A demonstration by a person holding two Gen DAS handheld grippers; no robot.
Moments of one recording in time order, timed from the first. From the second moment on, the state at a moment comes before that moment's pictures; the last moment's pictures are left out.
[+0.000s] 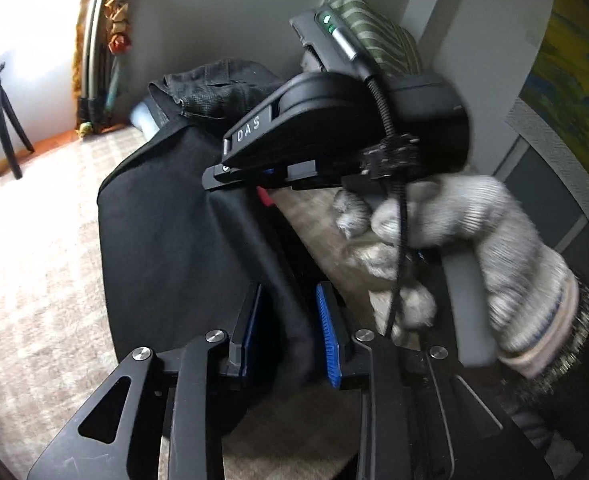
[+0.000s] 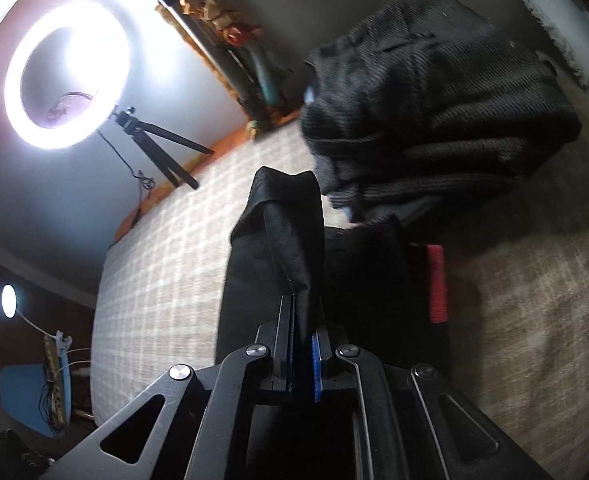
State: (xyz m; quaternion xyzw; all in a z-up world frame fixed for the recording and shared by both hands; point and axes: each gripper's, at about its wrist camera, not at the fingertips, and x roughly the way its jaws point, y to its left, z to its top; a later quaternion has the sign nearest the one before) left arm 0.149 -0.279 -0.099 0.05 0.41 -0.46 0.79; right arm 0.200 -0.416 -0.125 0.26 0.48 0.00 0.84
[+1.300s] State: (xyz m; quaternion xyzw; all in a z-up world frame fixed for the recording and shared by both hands) left arm 0.124 -0.322 -0.155 0.21 0.38 -0.51 0.74; right arm 0.169 -0.469 -0.117 0.20 0.44 -0.03 0.88
